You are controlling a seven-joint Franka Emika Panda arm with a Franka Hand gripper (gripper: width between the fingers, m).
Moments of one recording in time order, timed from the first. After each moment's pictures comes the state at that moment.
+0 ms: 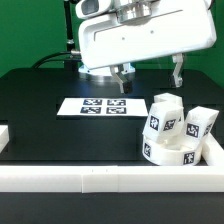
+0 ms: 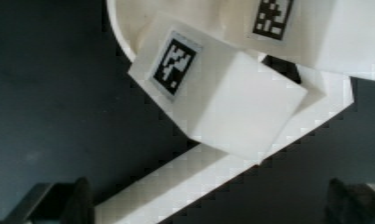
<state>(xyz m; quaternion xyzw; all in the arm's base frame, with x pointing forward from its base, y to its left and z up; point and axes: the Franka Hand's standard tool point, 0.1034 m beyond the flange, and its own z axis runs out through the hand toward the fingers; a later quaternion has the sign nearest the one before) 0.594 0.036 0.122 -0.97 0.19 -0.09 0.10</state>
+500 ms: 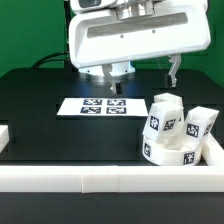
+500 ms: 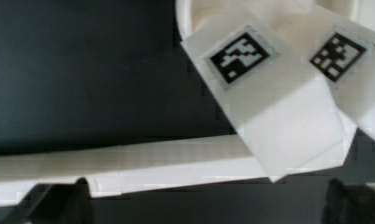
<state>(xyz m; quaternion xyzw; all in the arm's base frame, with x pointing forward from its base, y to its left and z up) 0.595 0.025 0.122 -0.99 -0.05 -0.10 0.06</state>
